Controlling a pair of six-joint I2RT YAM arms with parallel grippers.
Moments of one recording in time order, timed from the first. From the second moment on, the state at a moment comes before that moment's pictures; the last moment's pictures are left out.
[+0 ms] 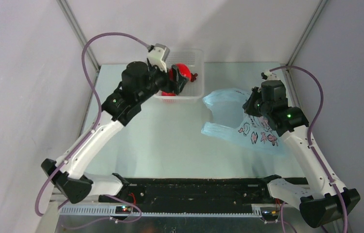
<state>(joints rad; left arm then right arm) -0.60 1.31 1.47 -0.30 0.02 -0.20 0.31 1.07 1.19 -0.74 0.07 0.47</state>
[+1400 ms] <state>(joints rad) -0.94 1.59 1.44 -0.25 0.16 -0.31 0.33 1.01 1.19 -0.73 -0.08 0.47</state>
